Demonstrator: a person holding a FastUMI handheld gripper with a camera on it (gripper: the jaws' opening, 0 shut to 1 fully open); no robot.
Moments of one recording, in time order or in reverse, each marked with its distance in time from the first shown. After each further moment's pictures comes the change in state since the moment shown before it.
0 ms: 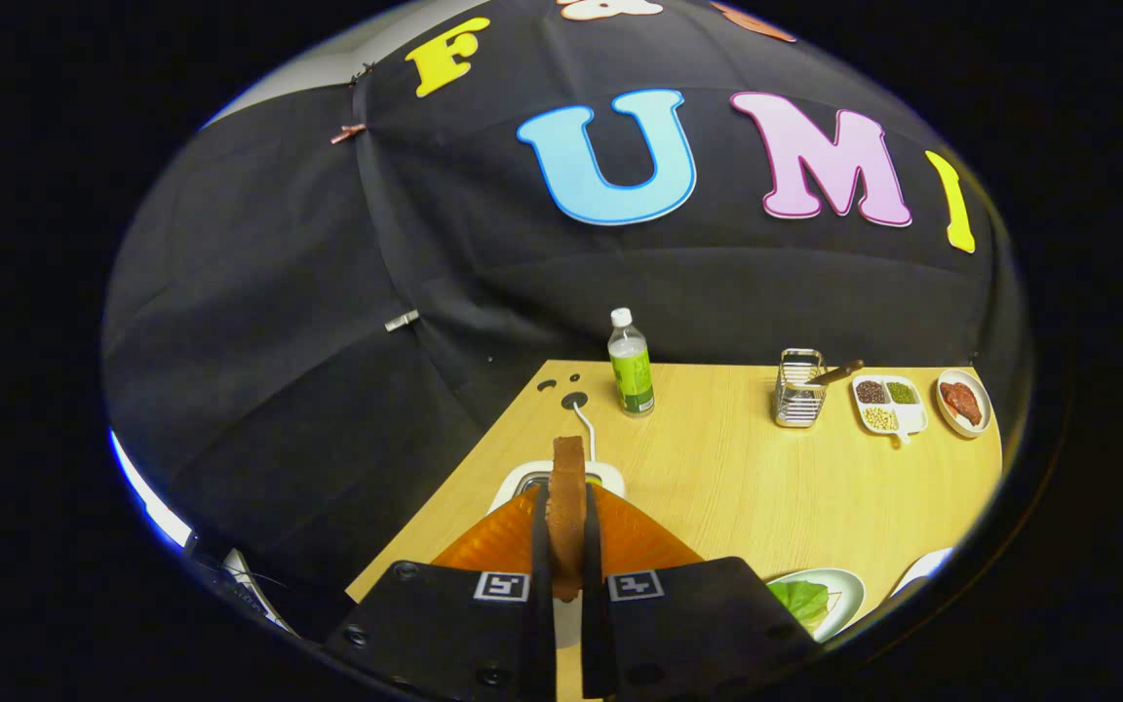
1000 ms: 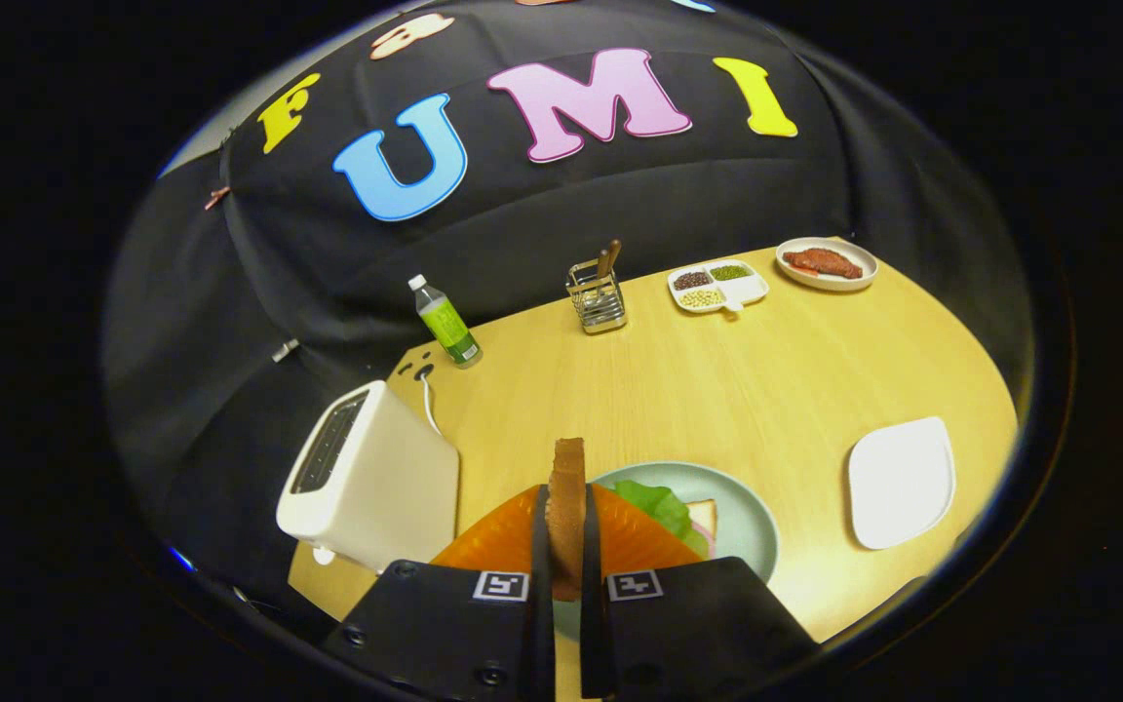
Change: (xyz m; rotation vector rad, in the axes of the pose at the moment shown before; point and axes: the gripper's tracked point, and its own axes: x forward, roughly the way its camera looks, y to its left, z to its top) arm -0.069 -0.184 -0.138 0.307 0.000 -0.238
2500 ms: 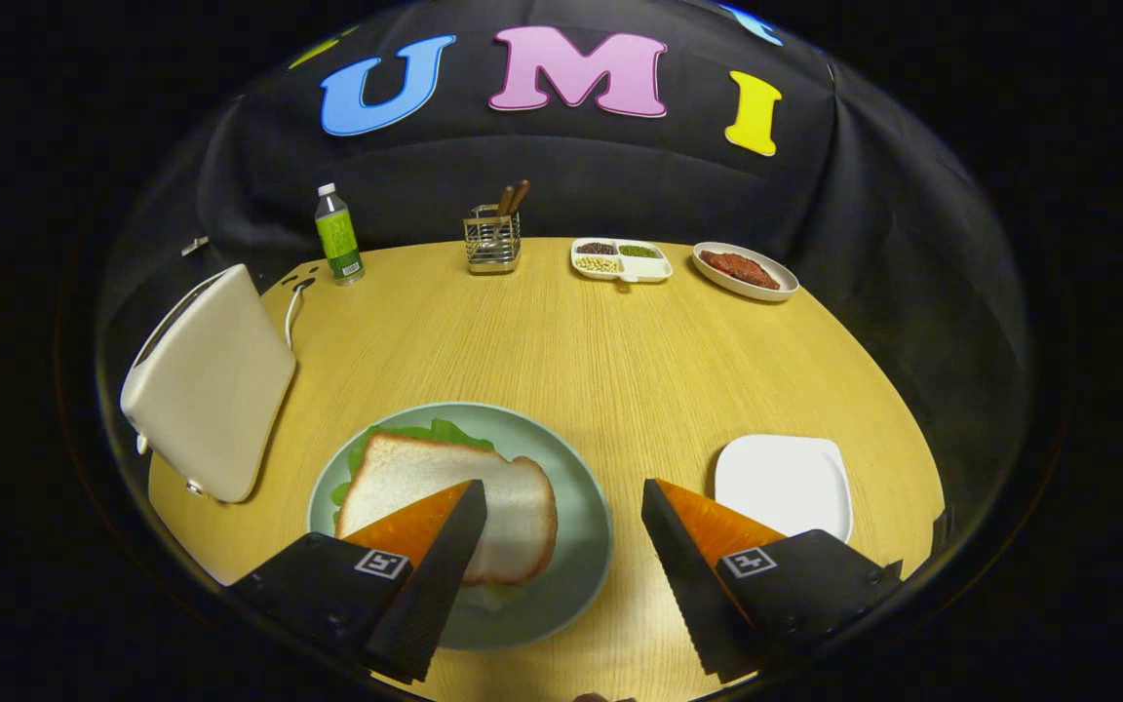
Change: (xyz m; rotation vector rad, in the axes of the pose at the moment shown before) arm -0.005 -0.129 -0.031 -0.316 0.077 -0.334
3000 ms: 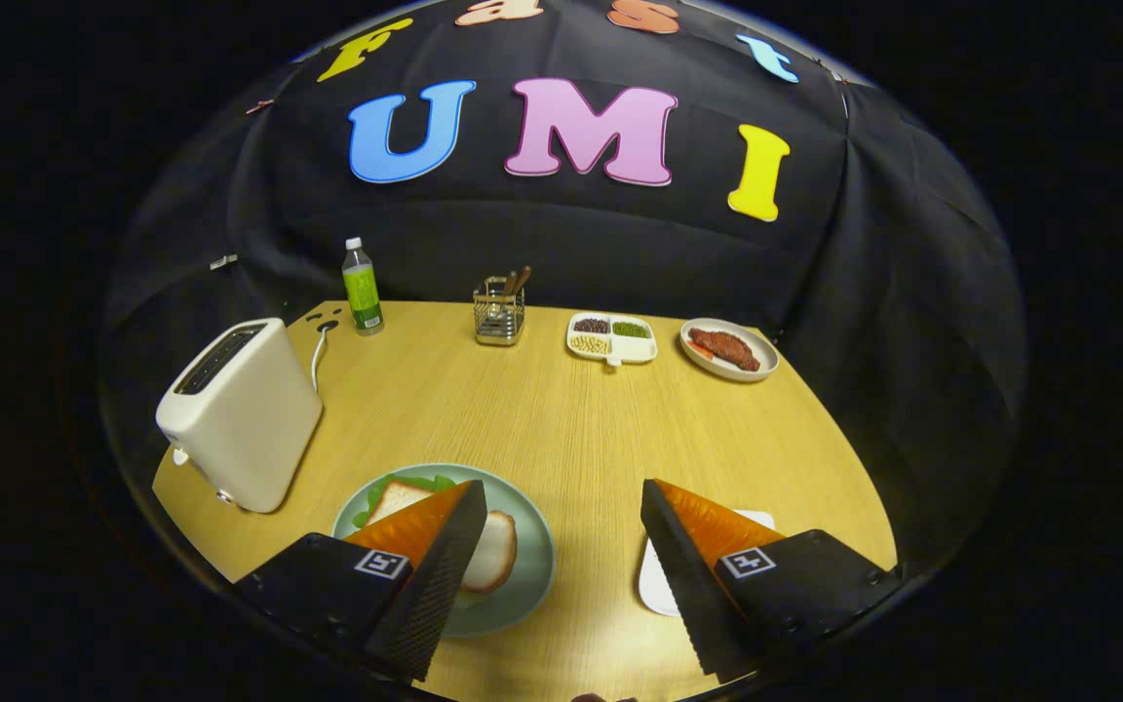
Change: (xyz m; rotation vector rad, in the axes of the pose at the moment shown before) arm -0.059 -0.033 0.081 -0.077 -0.185 0.043
